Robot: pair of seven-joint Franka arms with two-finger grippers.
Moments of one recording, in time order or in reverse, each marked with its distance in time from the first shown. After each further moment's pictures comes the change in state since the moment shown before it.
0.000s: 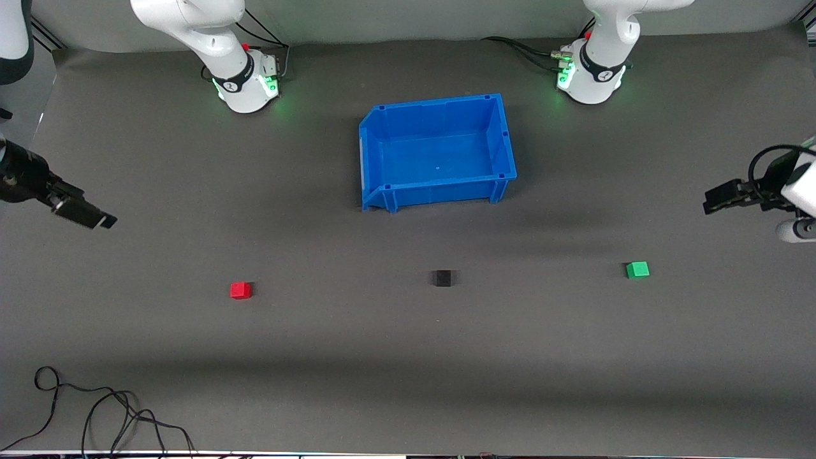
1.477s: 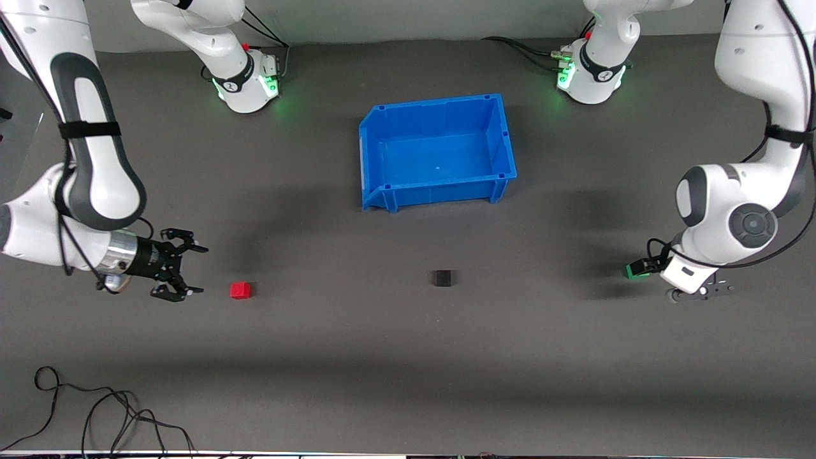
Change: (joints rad) left arm 0.017 0.375 -0.008 -0.359 0.092 0.766 -0.134; right arm -0.012 0.263 -0.025 -0.435 0.434 0.592 0.418
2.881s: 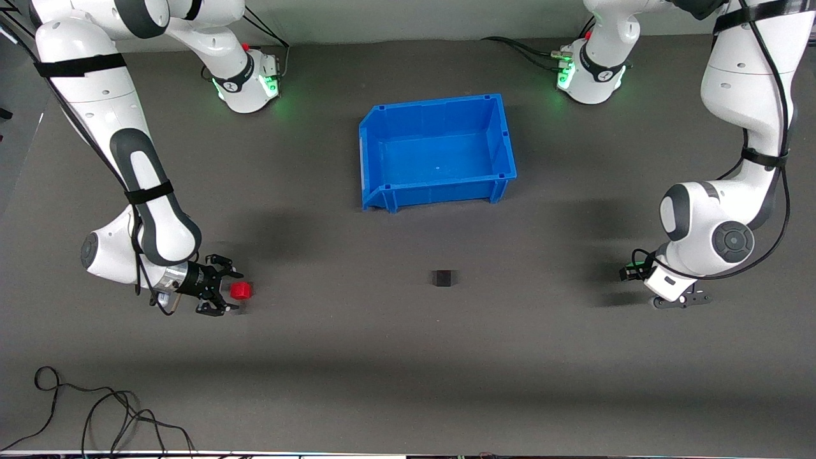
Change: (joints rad) left arm 0.001 0.085 -0.005 0.039 -0.085 0.029 0.091; right arm 0.047 0.253 0.003 0.053 0.190 0.229 -0.173
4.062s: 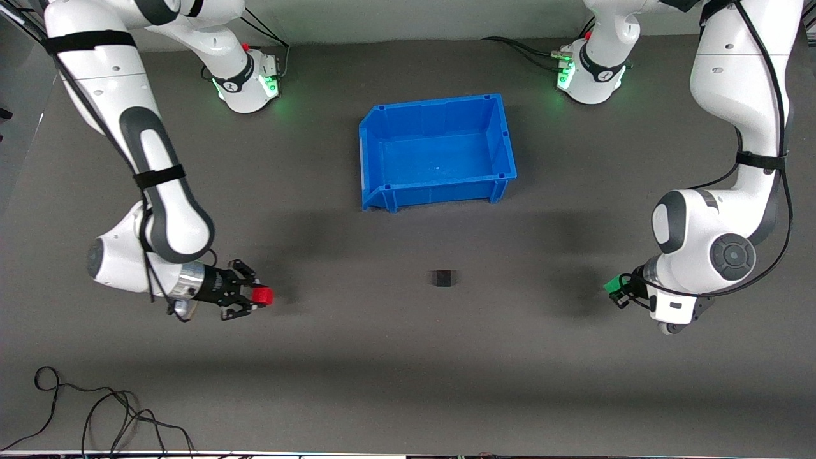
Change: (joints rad) left arm -0.092 -0.005 -0.019 0.219 -0.119 -0.197 -0.646; right arm 0.139 -0.044 0.003 0.118 0.003 -0.120 0.212
